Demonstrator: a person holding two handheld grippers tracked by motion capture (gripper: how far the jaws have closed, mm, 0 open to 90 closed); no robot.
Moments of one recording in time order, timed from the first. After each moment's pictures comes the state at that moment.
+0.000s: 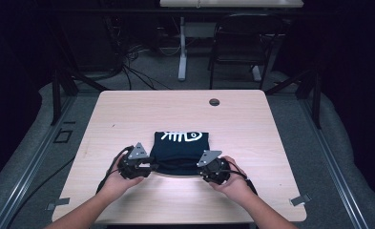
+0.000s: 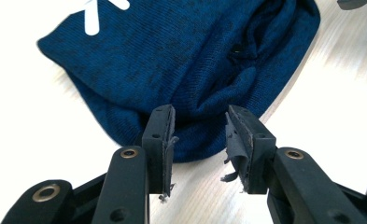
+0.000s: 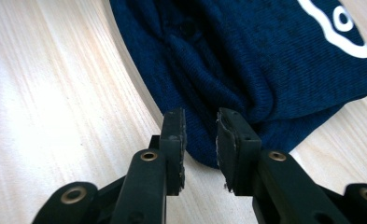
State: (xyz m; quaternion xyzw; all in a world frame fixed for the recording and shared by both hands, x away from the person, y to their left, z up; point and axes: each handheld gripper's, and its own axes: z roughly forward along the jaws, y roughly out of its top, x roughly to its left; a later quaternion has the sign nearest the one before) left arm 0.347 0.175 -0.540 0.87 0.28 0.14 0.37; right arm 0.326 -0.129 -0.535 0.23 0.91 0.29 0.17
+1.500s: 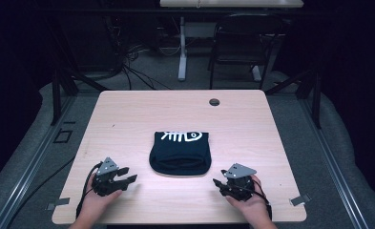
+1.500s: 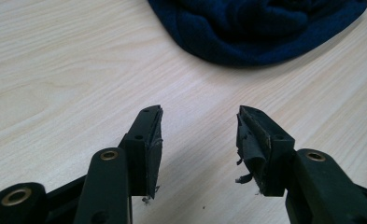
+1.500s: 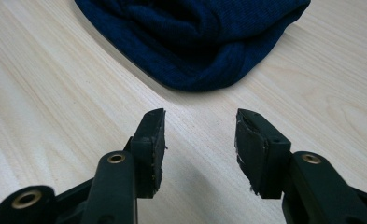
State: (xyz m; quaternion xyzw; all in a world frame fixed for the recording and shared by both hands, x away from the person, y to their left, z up) left arm 0.308 0.245 -0.574 0.82 0.39 0.15 0.40; right arm 0.281 -0.190 -0.559 0.34 0.84 0.37 0.20
